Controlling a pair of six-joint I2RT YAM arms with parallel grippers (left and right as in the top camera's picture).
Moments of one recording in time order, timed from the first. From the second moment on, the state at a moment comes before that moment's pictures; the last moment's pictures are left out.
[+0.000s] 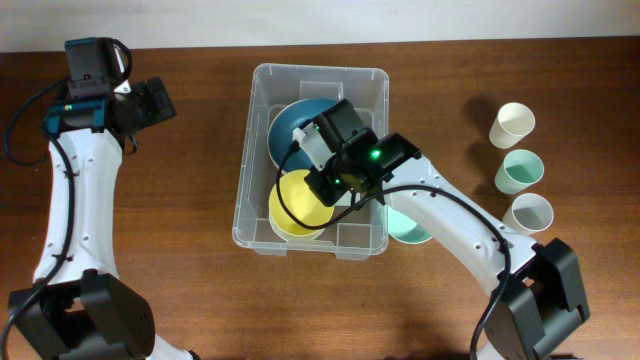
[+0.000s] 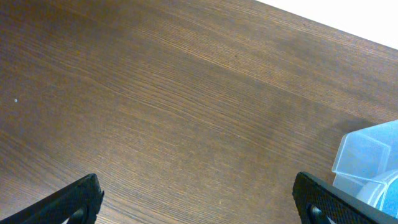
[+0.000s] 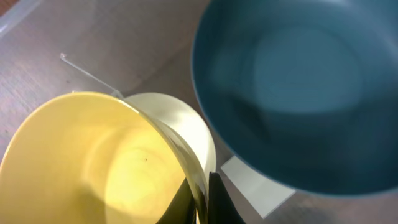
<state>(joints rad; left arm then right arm) 0.15 1.74 1.64 -0.81 -0.11 -0.19 0.61 1.79 1.47 -0.75 -0.17 -0.13</state>
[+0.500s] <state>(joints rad) 0.15 1.74 1.64 -0.81 -0.11 -0.19 0.62 1.84 1.42 -0.66 -0.19 -0.09</state>
